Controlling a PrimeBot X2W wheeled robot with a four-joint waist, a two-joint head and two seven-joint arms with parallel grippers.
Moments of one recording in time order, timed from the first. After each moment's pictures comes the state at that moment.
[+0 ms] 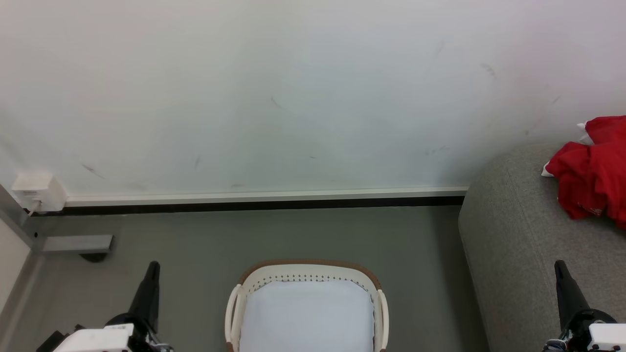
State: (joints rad) left arm -0.11 0.05 0.11 0.25 -1.61 -0.13 0.11; right arm -0.10 -0.05 -0.11 0.25 1.61 0.13 0.11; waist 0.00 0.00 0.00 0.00
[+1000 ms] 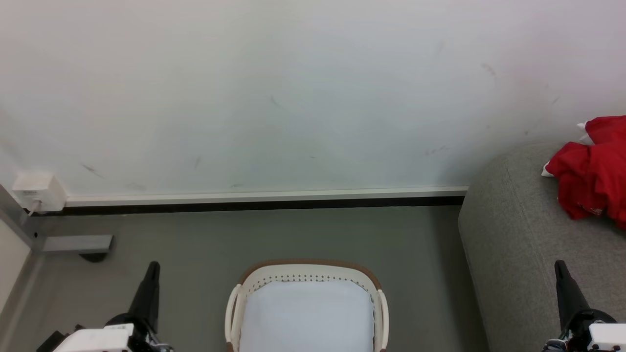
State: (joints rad) left arm -0.11 0.05 0.11 0.25 -1.61 -0.13 0.11; right arm -0.10 -0.05 -0.11 0.25 1.61 0.13 0.11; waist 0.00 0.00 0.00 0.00
